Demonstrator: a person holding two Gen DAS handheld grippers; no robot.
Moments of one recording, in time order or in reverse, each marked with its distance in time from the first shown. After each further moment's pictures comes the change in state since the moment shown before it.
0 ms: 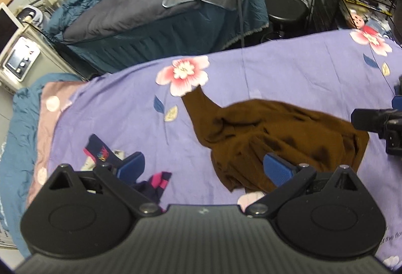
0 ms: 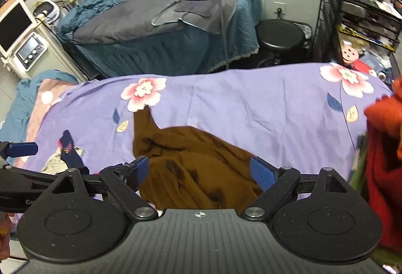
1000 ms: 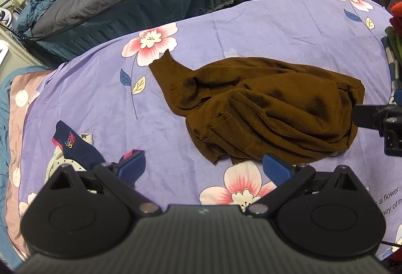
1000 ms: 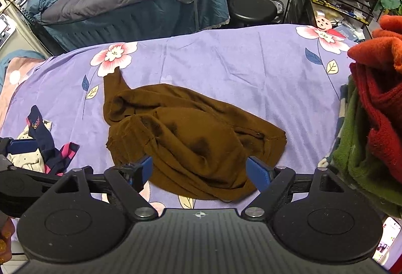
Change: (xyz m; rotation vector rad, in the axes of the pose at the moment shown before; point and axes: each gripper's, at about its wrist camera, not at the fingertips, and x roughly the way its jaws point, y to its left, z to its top) left arm 0.048 -0.015 -0.038 0.069 0.027 -0.116; right arm 0.022 0.020 -0.060 0.038 0.080 -0.157
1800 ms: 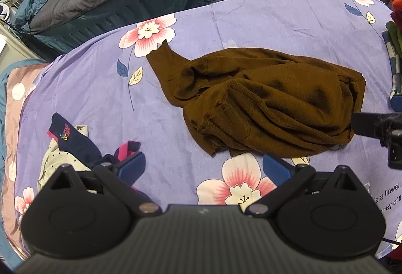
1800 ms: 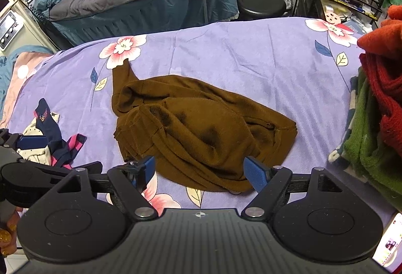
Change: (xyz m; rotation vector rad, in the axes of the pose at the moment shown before) left arm 0.010 -0.001 -0.009 -0.002 0.020 -0.002; right arm 0.004 0.002 -0.012 -0.009 0.019 0.044
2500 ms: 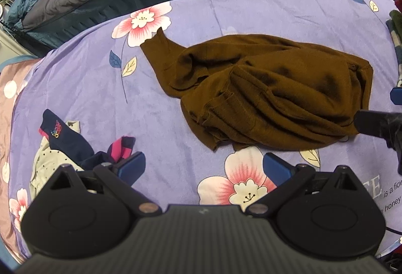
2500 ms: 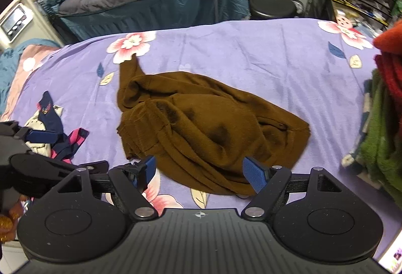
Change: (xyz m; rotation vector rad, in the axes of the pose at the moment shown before) left arm 0.035 0.007 -0.008 0.020 0.026 -0.011; right arm 0.017 0.004 -0.011 -0.049 -0.027 0.047
